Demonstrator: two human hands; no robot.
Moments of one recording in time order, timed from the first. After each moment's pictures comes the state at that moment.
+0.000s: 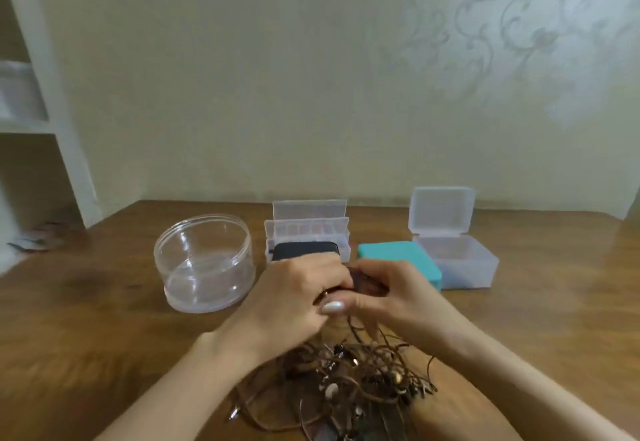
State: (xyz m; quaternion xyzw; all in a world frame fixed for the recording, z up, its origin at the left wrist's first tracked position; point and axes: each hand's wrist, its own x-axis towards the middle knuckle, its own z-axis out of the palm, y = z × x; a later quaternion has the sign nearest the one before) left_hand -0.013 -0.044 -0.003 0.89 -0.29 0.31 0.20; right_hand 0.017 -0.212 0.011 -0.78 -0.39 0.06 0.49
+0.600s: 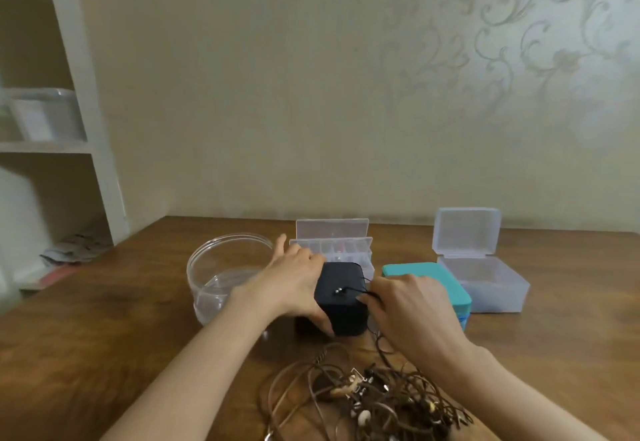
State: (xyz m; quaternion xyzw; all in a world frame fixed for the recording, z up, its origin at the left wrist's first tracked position) left_hand 0.032 -0.001 0.024 1.00 -0.04 0.02 -0.06; right_hand 0.040 -0.179 0.001 -0.92 -0.31 -0.21 0.08
